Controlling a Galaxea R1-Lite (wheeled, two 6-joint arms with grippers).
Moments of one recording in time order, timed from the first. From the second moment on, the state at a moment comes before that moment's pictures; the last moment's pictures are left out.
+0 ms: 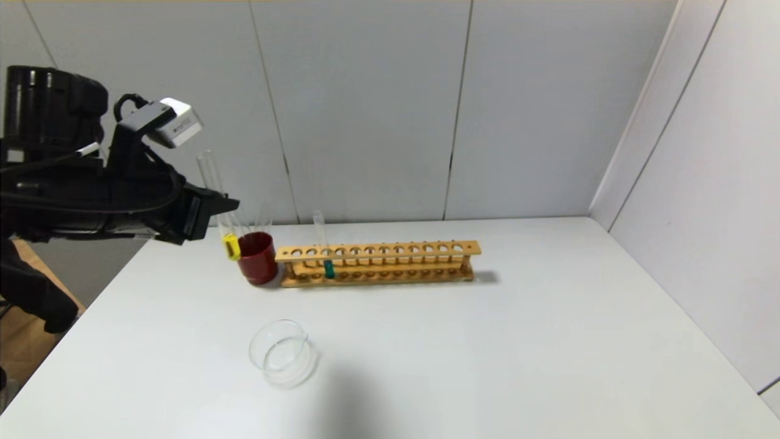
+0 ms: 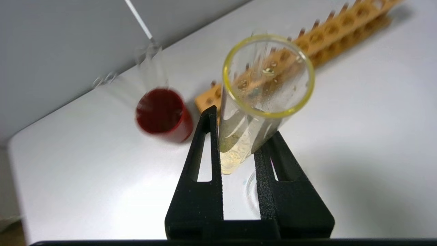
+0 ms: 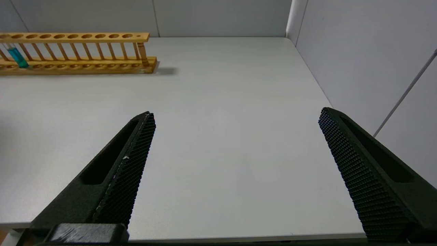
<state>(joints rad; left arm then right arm) -0.14 1.50 -1.10 0.03 -0.22 0.30 0.00 0.00 0.00 0.00 0.00 0.00</state>
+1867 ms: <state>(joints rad) 0.02 1.42 -0.80 -0.05 -0.30 1.24 0.00 0.00 0.00 0.00 0.00 0.00</state>
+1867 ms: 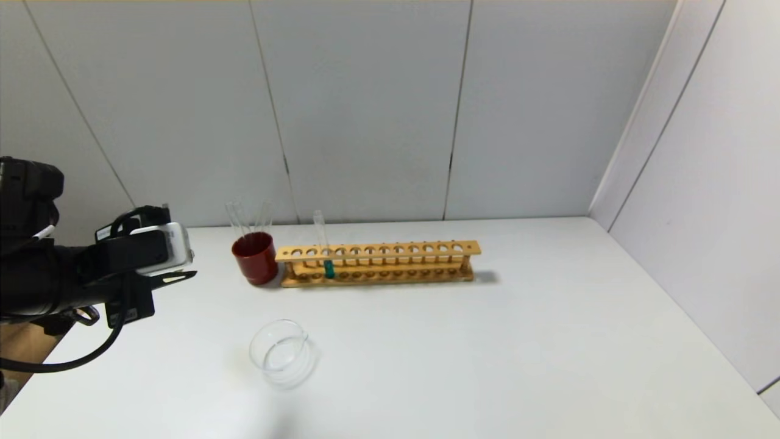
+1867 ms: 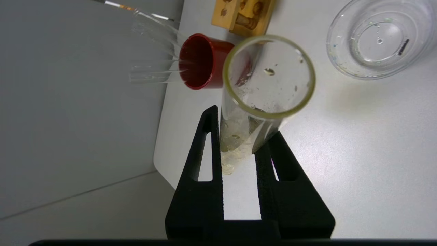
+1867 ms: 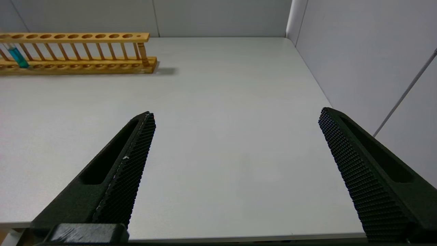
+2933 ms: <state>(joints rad) 0.01 1.61 -0.66 -0.40 -0.30 1.57 0.00 0.00 0.00 0.00 0.00 0.00</state>
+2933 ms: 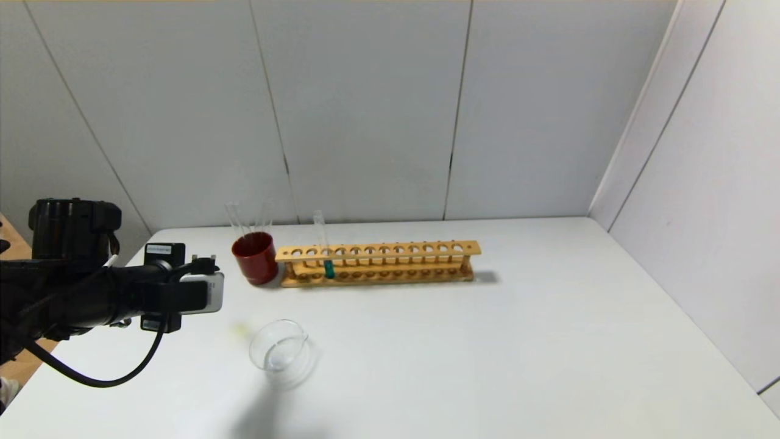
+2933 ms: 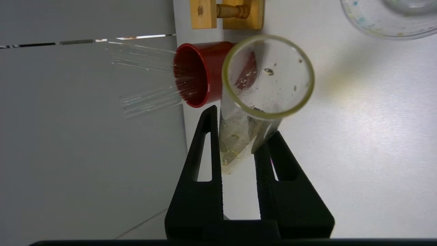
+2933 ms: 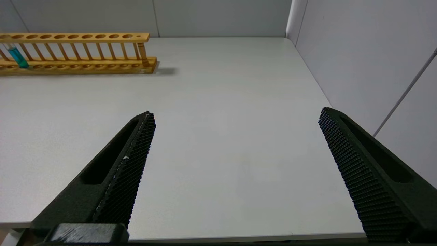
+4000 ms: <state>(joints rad) -0.06 1.73 -0.61 -0.49 -0.22 1.69 0.00 0.00 0.00 0.00 0.00 0.00</state>
